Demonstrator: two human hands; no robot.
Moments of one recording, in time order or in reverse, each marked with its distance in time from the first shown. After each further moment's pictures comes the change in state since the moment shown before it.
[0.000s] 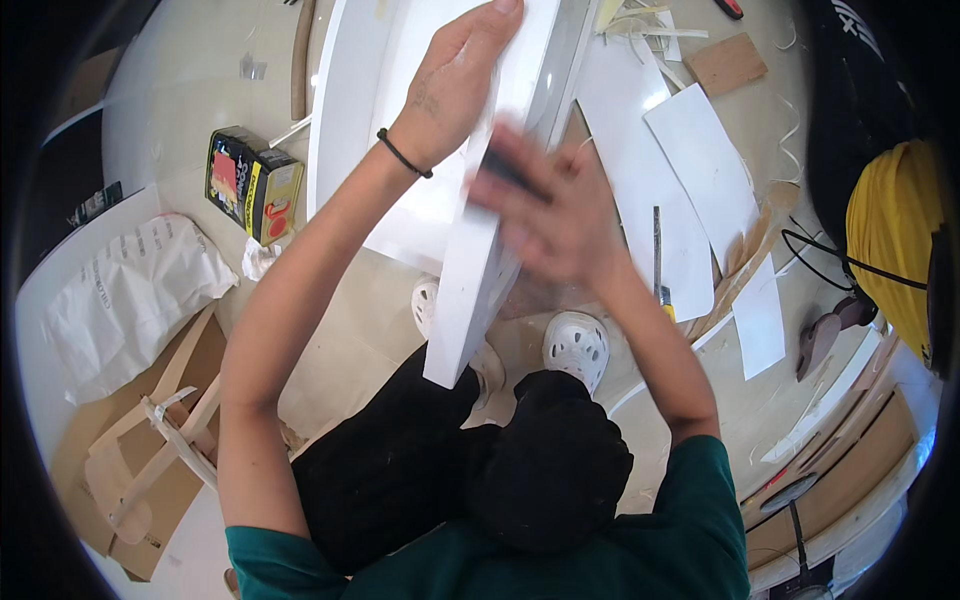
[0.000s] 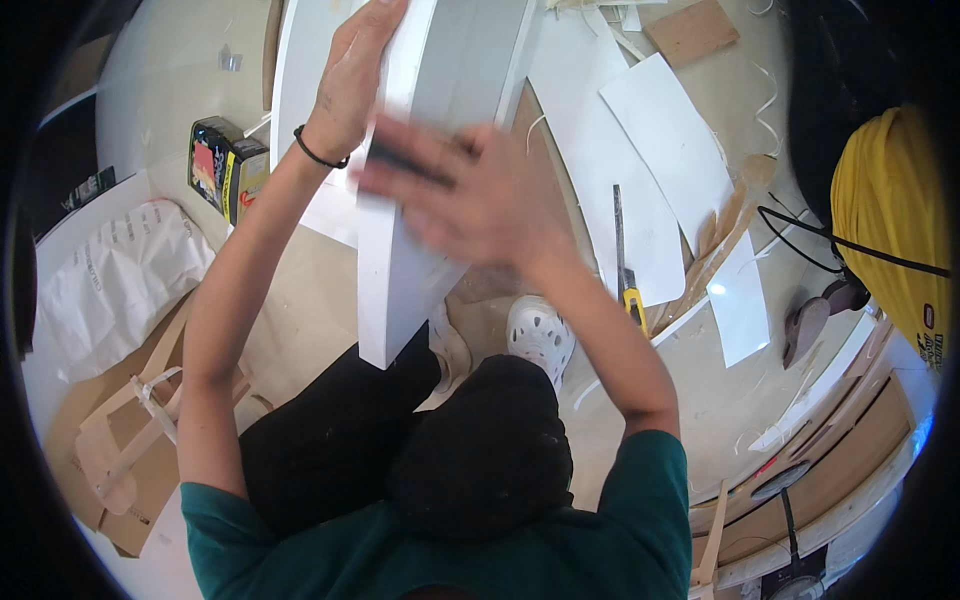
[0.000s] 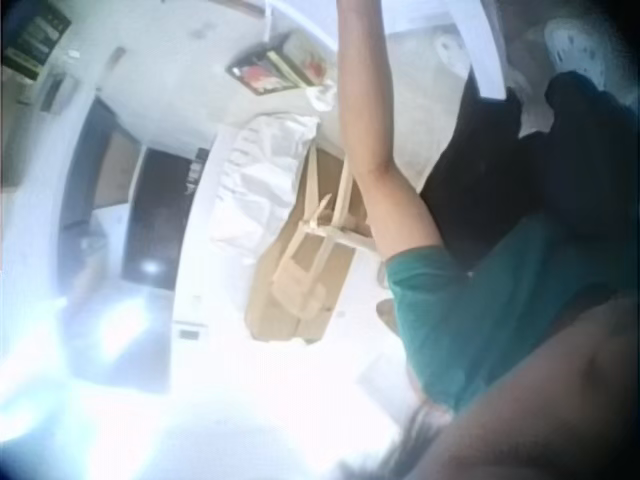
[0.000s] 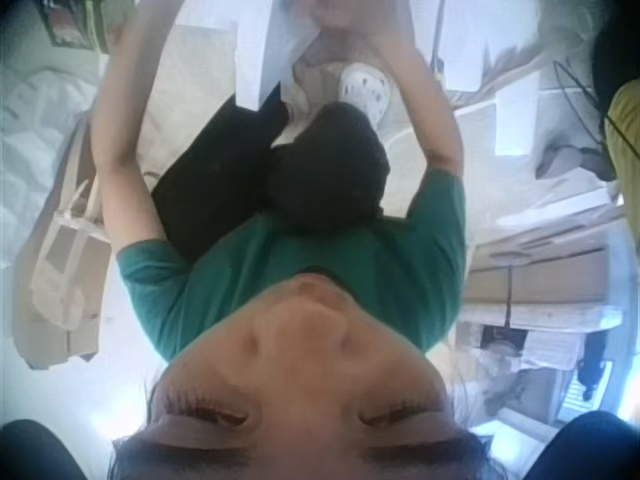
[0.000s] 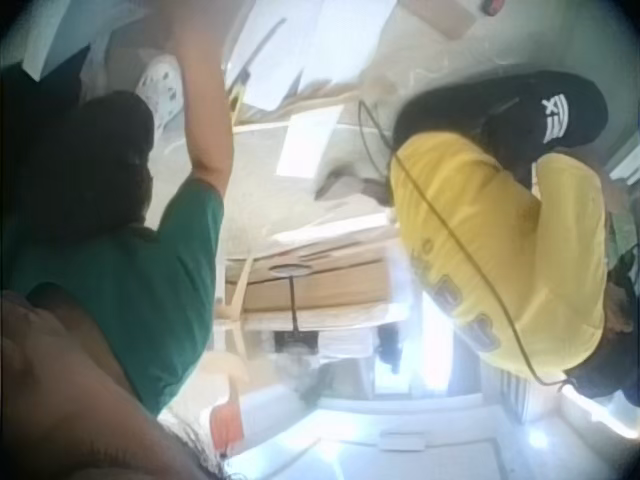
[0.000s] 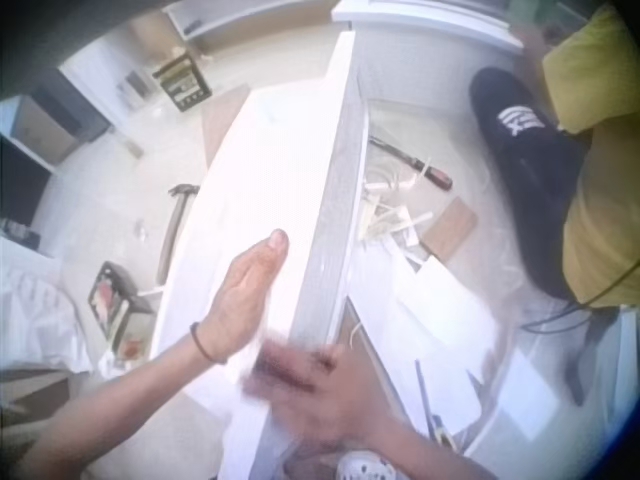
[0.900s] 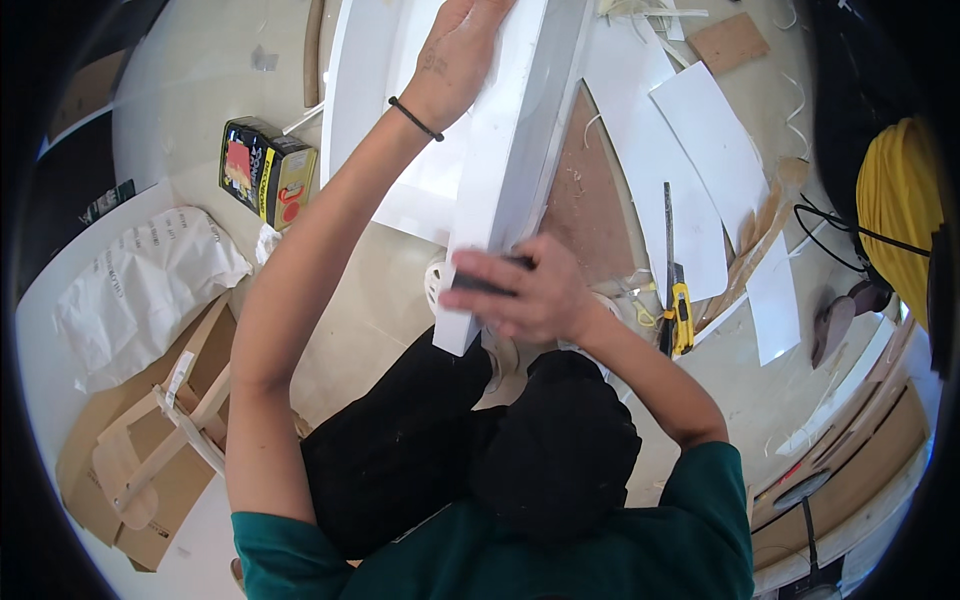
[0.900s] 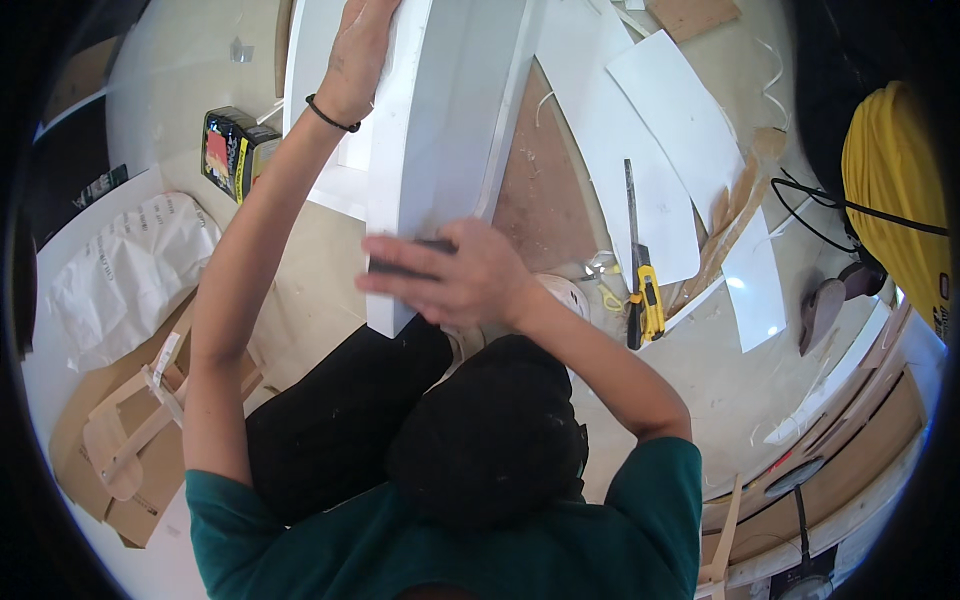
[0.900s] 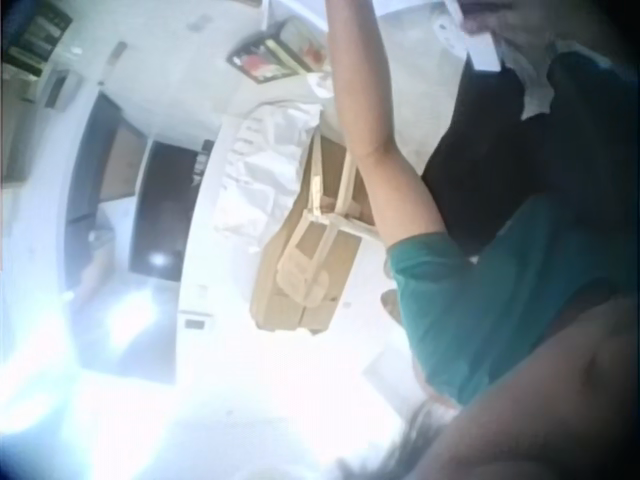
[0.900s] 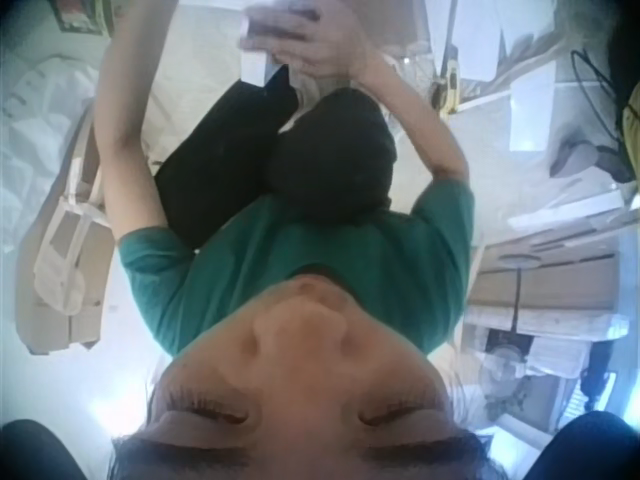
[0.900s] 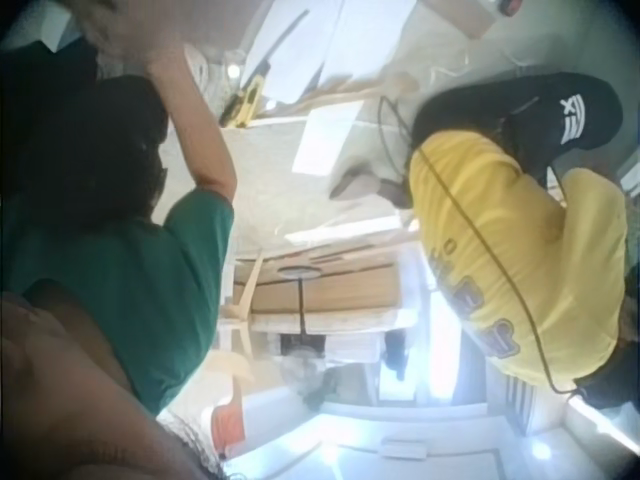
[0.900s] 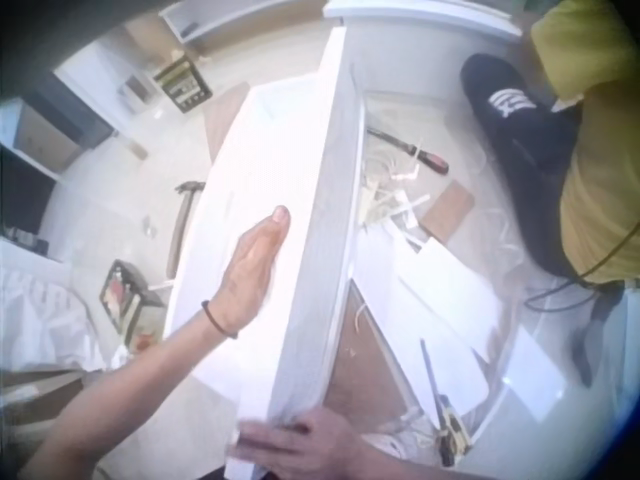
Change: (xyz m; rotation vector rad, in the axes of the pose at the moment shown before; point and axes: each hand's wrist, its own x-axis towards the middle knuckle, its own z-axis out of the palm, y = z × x) left_hand 0.002 -0.003 0.002 0.084 0.003 0.056; right_hand -0.071 -0.074 0.024 0.170 -0.014 -0.069
